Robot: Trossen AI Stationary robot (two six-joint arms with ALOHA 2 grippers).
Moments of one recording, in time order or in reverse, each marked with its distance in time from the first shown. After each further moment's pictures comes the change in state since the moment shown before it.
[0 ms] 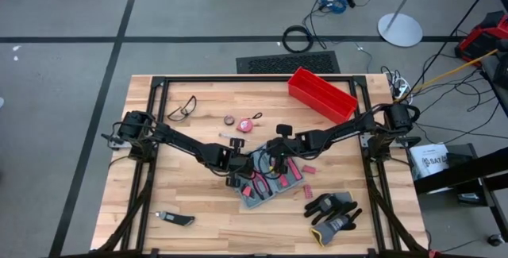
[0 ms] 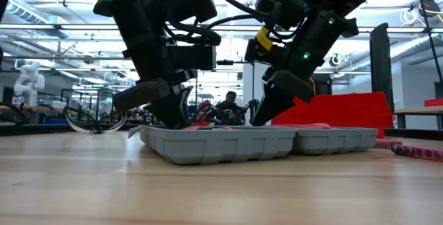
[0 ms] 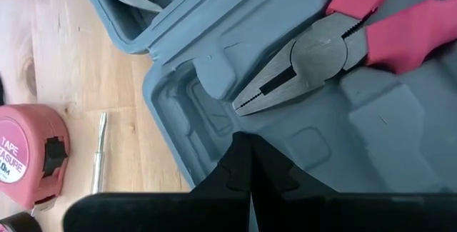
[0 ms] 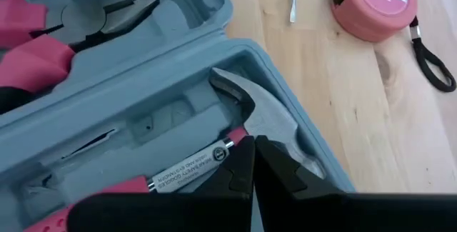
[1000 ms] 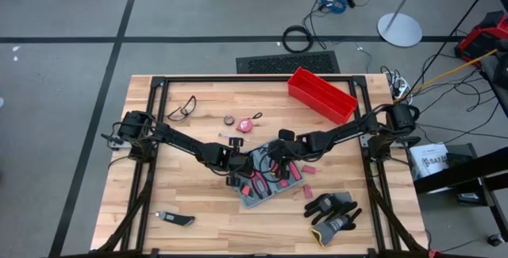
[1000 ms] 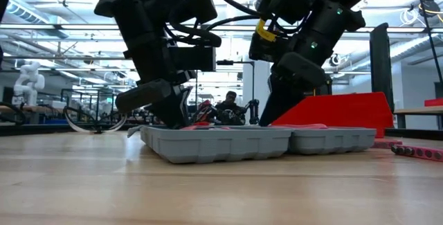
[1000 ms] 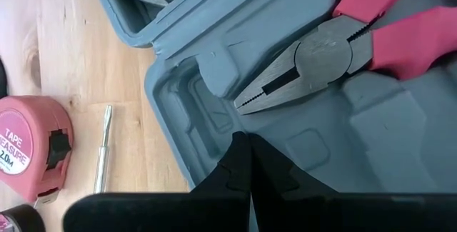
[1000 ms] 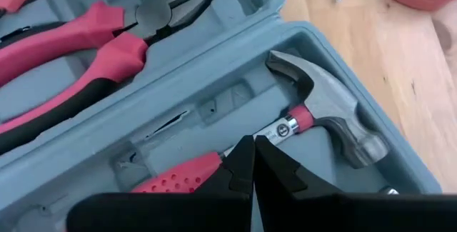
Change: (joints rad) left arm 0.006 0.001 0.001 -0.010 -0.005 -0.021; right arm 0.022 -0.004 0.005 -0.069 -0.096 0.142
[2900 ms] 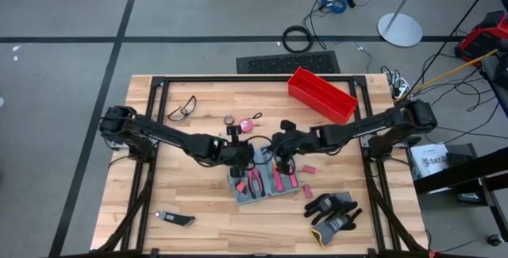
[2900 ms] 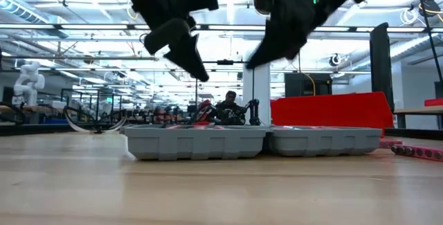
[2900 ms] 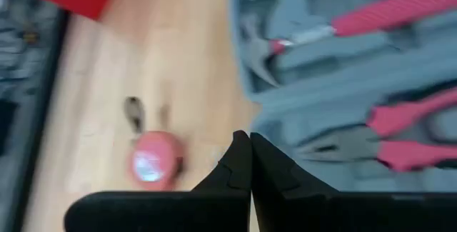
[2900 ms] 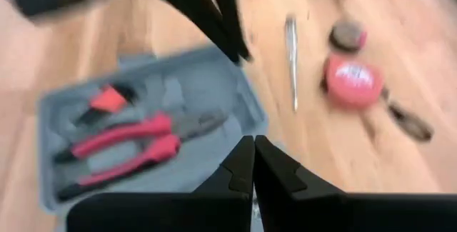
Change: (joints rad) left arm 0.000 -0.189 0.047 -0.015 -0.146 -0.001; right arm 0.008 -0.232 -0.008 0.079 0.041 -0.009
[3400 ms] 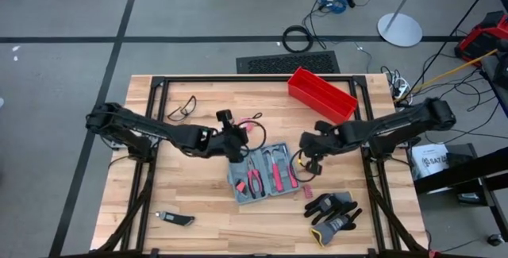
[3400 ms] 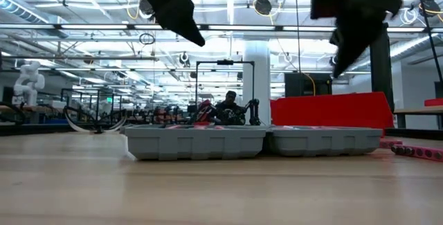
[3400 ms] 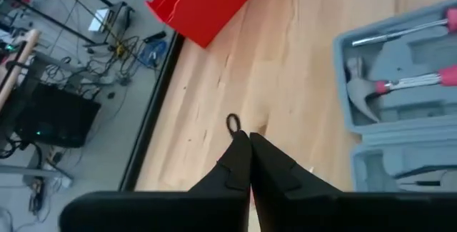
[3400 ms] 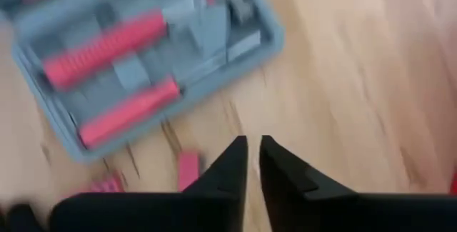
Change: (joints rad) left arm 0.035 -0.148 0.002 -0.008 -0.220 0.053; right arm 0.067 -0.236 0.002 -0.731 0.026 0.267
